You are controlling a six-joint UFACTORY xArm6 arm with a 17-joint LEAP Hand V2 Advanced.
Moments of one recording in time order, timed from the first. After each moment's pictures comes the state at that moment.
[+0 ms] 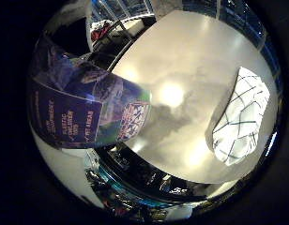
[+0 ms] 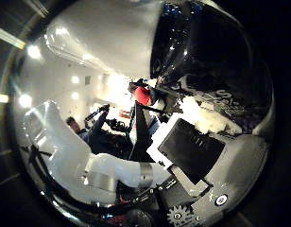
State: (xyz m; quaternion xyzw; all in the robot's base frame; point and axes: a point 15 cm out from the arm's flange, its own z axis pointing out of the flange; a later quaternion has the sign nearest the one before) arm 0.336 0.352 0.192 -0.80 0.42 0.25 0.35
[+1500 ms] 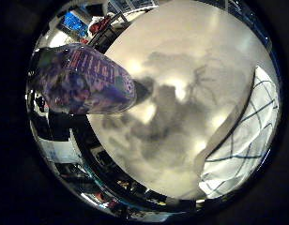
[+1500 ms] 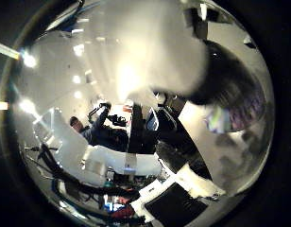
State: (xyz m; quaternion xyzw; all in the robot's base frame) arm 0.375 0.311 0.130 -0.83 0.39 0.29 0.28
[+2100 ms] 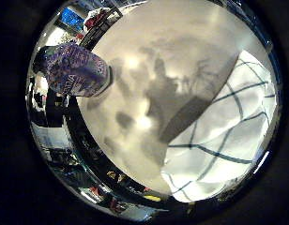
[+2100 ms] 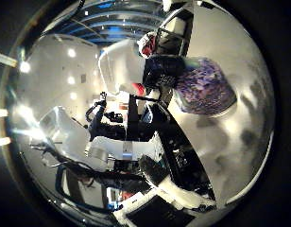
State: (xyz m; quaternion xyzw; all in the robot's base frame) arm 0.406 0.228 0.122 -0.82 0.43 0.27 0.26
